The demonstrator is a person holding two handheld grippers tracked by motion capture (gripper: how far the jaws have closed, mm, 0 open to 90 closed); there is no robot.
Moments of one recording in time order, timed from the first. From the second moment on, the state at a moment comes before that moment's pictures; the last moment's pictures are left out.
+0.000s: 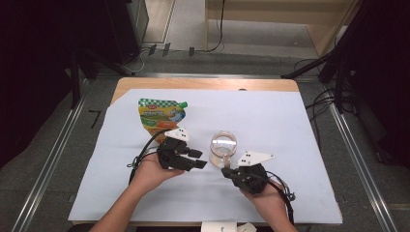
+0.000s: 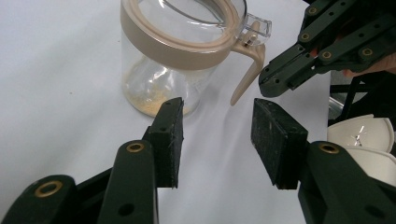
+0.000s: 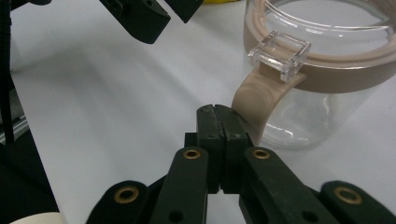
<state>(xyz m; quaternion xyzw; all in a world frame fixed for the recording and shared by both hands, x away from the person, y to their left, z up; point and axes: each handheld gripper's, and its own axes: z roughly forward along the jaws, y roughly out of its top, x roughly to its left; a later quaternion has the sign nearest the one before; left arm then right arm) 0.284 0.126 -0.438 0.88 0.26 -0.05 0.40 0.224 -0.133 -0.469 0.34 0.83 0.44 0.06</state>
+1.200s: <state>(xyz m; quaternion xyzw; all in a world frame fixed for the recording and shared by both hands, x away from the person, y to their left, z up) 0.285 0.127 -0.441 0.88 0.25 -0.03 0.40 0.231 -0.157 -0.473 0.38 0.83 0.40 0.08</state>
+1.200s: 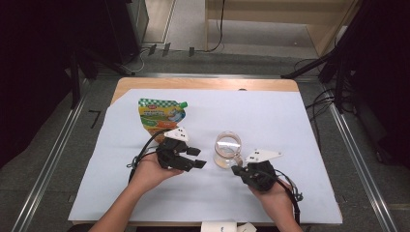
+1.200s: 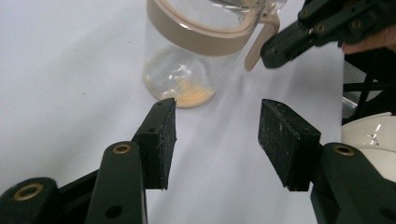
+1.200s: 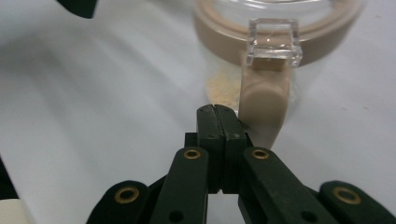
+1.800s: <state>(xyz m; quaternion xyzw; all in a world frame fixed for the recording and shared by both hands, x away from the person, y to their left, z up) 0.292 0.098 -0.444 0.88 0.23 -0.04 0.41 0.272 -0.204 -0.473 0.42 0.81 0.38 0.12</state>
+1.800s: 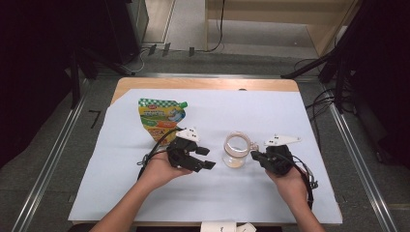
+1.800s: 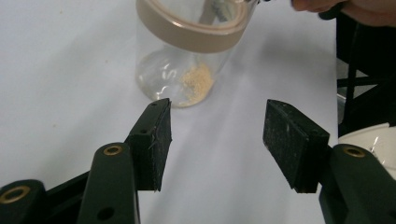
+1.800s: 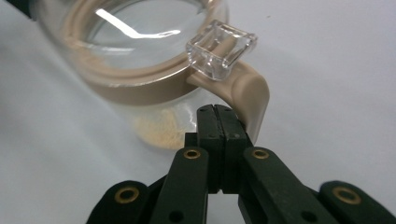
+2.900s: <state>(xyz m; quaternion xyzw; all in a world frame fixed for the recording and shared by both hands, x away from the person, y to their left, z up) 0.313 0.082 -0.444 0.87 0.23 -0.04 0.43 0.314 -0.188 -0.508 0.41 0.83 0.37 0.11</state>
